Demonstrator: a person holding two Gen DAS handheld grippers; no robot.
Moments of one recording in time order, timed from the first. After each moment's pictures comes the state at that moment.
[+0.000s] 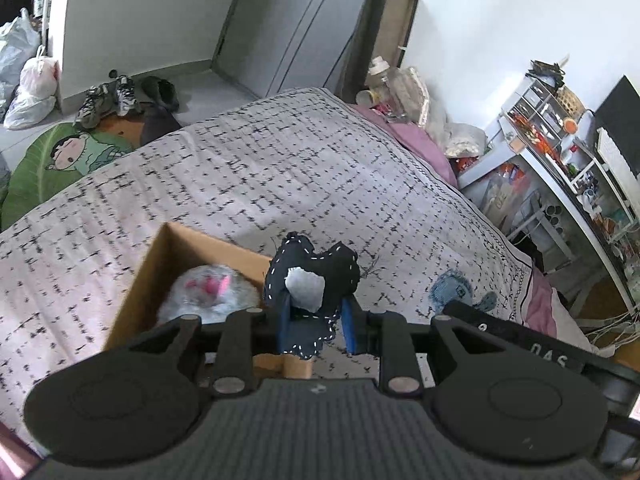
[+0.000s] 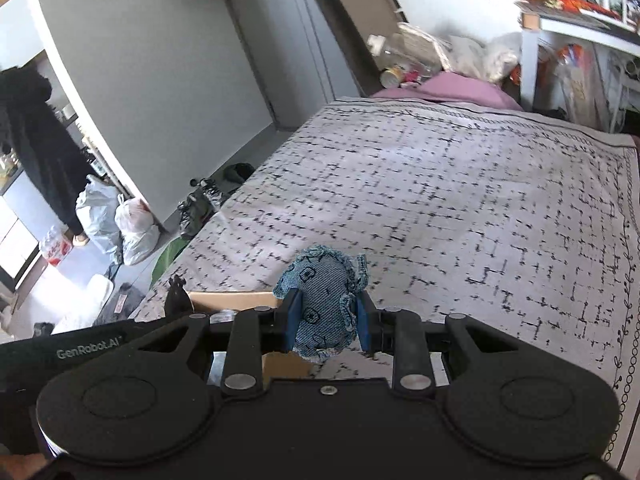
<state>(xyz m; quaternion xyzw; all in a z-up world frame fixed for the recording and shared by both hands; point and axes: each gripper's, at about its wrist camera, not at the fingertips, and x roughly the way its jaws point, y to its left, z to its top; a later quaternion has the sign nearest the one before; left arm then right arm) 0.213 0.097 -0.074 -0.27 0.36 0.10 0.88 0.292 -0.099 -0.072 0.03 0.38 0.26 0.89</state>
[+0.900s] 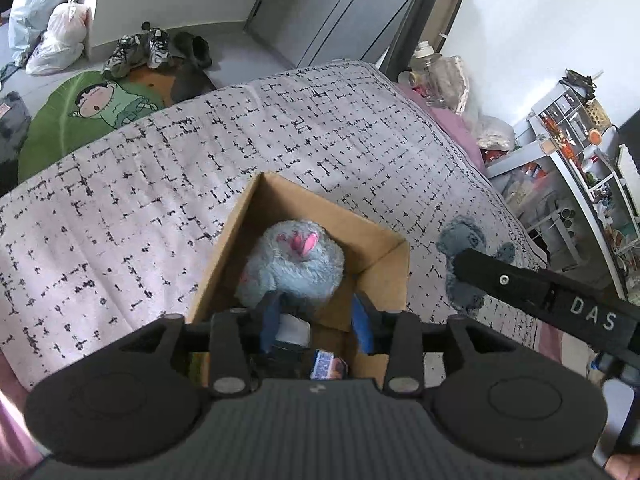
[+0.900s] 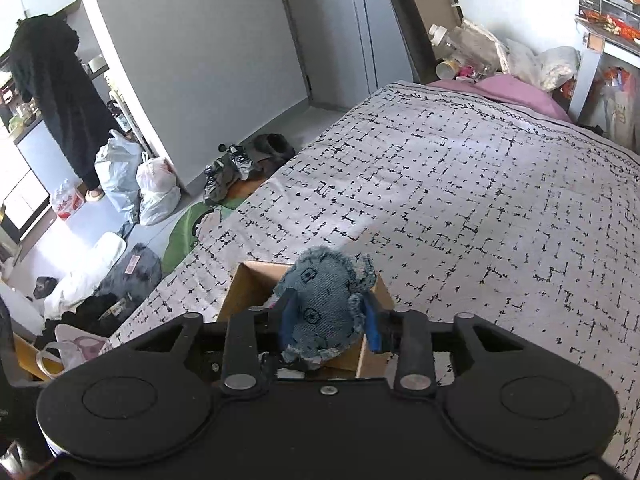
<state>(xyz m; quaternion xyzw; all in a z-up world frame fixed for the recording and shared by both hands) 0.170 0.158 -0.111 -0.32 0.40 0.10 0.85 0.258 -0.018 -0.070 -0.02 0.40 0.29 0.87</state>
